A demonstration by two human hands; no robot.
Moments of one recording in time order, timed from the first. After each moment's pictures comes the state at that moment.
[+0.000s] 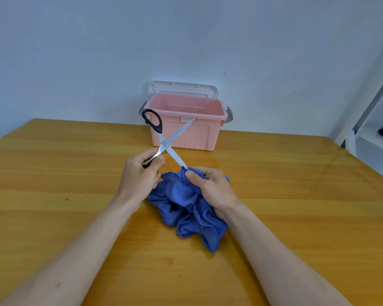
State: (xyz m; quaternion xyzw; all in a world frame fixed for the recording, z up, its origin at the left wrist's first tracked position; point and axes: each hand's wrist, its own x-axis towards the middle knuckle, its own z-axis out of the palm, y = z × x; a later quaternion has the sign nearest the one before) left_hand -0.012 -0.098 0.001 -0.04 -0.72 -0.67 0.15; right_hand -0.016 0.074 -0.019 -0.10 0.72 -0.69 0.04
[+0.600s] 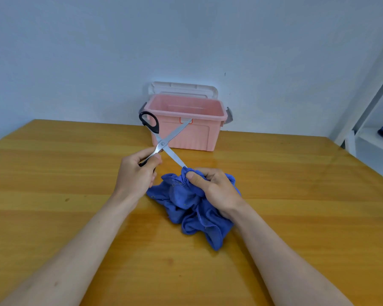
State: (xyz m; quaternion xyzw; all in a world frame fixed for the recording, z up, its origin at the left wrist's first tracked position) left_hand -0.015 -0.103 0.000 0.00 -0.72 -0.68 0.16; right_hand -0.015 0.084 -0.016 -0.18 0.74 -0.64 0.06
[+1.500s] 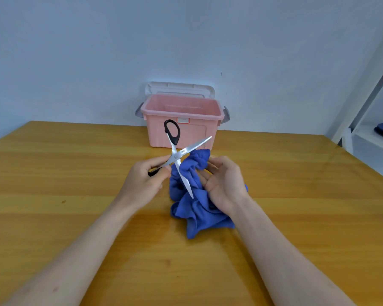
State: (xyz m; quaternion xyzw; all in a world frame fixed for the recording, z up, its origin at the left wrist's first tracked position) left_hand -0.004 -0.093 0.002 -0.12 -0.76 -0.64 0.09; right_hand -0.020 0.089 0.002 0.01 0.38 -0.92 0.13
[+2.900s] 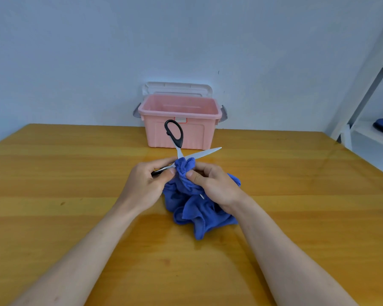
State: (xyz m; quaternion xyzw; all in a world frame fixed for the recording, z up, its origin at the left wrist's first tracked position) left_hand 0.007 -0.084 0.008 -0.14 -0.78 -0.60 0.10; right_hand -0.019 0.092 -0.008 -0.17 0.72 -0.66 0.08
